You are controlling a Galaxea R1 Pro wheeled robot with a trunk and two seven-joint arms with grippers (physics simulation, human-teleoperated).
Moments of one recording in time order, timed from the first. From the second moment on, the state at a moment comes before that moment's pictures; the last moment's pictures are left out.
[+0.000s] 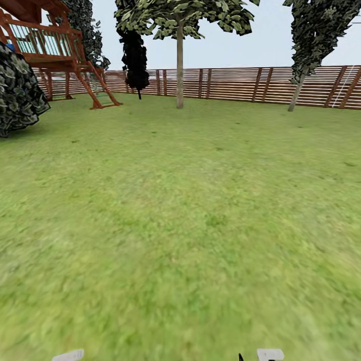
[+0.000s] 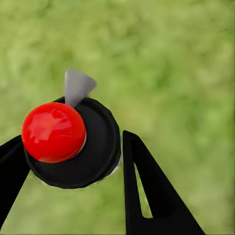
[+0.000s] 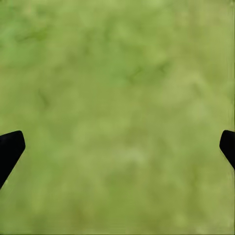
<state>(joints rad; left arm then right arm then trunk) -0.30 0.18 0.15 -0.16 0.09 -0.42 0.00 -0.39 -0.02 -0.94 -0.03 0.93 -0.47 -0.03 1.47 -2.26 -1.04</state>
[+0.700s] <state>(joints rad) -0.30 0.18 0.15 -0.16 0.09 -0.42 0.00 -0.39 -0.02 -0.94 -0.03 0.93 -0.47 -0.03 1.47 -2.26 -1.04</state>
